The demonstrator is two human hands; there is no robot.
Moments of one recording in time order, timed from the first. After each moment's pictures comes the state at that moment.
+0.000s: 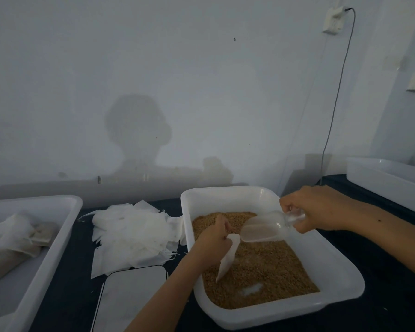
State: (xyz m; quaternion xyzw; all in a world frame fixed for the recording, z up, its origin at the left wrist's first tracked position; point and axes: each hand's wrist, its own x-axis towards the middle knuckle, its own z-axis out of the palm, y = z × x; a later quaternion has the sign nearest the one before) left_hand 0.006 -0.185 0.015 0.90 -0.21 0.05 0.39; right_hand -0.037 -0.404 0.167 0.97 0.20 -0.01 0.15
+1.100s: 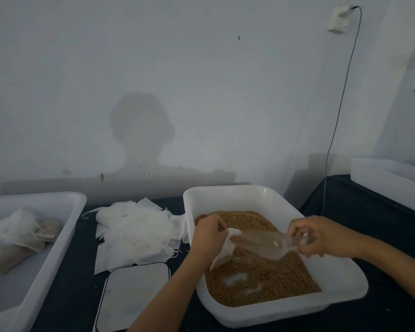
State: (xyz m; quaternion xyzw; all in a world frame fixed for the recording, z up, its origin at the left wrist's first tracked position) left_hand 0.006 -0.185 0.019 0.89 -0.08 0.14 0.42; right_hand -0.032 -0.447 0.100 0.93 0.19 -0.12 -0.28
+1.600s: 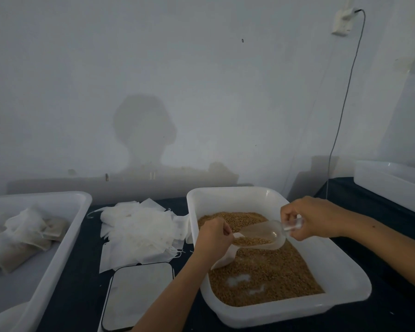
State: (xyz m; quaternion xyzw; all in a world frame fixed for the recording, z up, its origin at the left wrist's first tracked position) left_hand 0.001 -0.186 0.021 0.91 -0.10 0.12 0.37; right_hand -0.021 -0.411 0.140 0.98 0.22 -0.05 0.00
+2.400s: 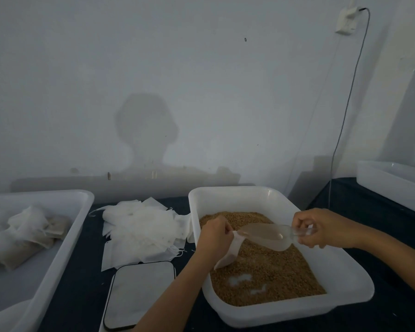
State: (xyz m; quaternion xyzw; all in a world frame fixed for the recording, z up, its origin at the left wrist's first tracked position) left_hand 0.007 -0.186 0.017 0.91 -0.10 0.14 0.37; right_hand -0.025 -0.436 0.116 0.95 0.16 -0.10 -0.24
